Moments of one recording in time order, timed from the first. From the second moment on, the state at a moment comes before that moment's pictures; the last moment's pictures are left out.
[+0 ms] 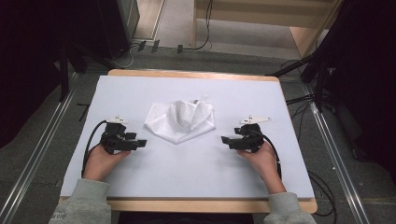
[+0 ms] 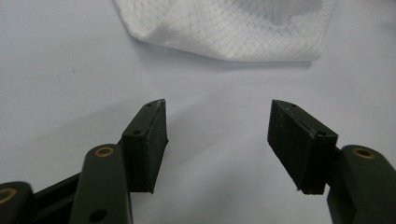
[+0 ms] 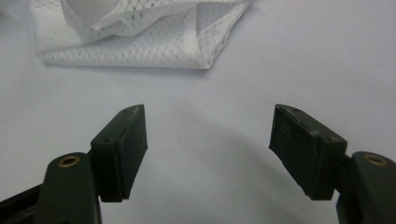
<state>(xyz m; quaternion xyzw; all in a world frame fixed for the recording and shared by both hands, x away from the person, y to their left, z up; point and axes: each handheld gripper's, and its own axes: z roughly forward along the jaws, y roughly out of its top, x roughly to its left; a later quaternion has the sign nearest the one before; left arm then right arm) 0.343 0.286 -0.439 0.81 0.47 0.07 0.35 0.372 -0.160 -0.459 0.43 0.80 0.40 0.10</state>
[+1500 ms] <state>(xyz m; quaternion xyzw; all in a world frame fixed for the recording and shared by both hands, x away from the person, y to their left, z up) 0.351 0.289 -0.438 0.80 0.47 0.06 0.36 0.371 -0.140 -0.453 0.41 0.82 0.40 0.07</state>
